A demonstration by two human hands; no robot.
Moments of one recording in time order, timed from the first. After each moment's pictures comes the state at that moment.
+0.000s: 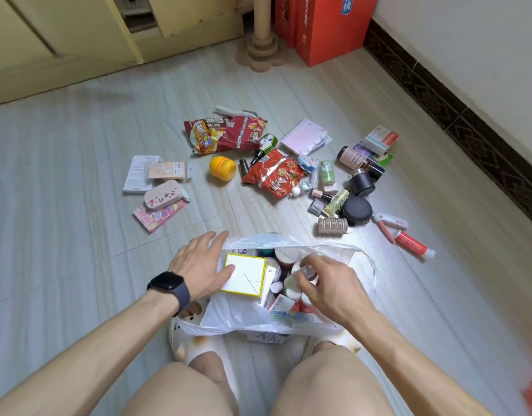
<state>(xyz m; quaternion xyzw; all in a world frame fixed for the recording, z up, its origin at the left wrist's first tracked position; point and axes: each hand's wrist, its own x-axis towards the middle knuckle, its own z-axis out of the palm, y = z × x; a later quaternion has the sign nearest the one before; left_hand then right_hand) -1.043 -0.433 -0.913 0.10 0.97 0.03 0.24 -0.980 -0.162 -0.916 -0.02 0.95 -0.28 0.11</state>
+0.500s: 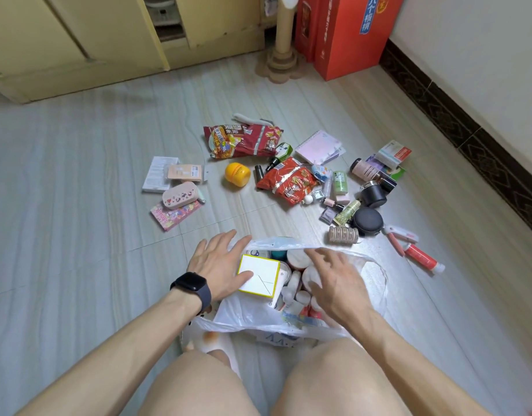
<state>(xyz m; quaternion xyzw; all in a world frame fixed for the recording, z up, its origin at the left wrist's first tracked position) -1.032 -0.433 -0.916 0.13 0.97 -0.01 0.19 -0.989 -0.171 -0.934 -0.08 0.98 -0.14 0.10</state>
